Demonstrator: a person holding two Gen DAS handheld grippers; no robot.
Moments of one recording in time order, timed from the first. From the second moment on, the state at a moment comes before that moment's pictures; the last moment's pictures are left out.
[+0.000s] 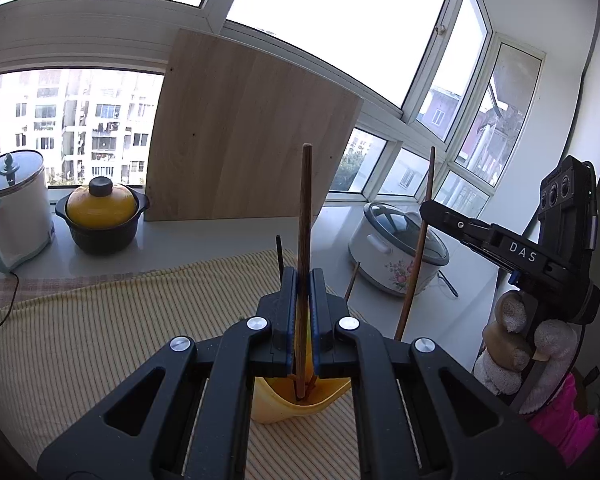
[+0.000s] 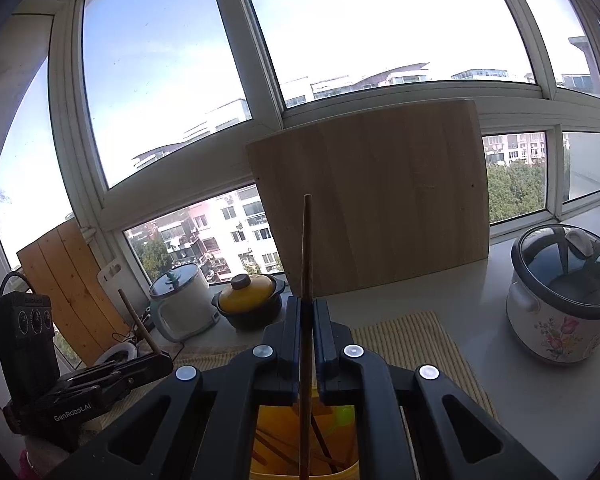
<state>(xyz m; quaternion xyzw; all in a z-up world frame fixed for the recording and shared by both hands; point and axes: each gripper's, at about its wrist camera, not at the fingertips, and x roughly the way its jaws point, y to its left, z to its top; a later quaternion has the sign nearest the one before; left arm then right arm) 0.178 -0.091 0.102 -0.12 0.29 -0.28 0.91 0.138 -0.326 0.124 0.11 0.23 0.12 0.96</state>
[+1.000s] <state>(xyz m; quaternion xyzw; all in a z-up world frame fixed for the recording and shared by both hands) 0.186 -0.103 0.075 -0.12 0.33 -0.28 0.89 0.159 -0.318 0.104 0.09 0.23 0.10 0.96</state>
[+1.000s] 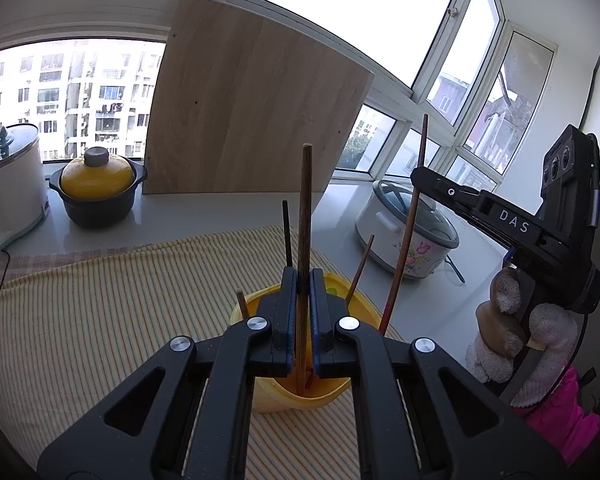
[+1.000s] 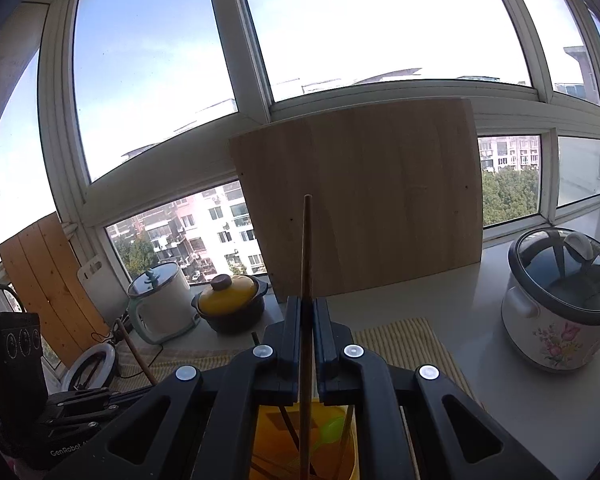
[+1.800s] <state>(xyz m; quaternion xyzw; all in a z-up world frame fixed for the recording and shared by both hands) 0.176 -0.089 0.070 -0.12 0.33 -0.27 0.90 0.115 -0.302 0.046 0.07 0.30 0.13 0.94</state>
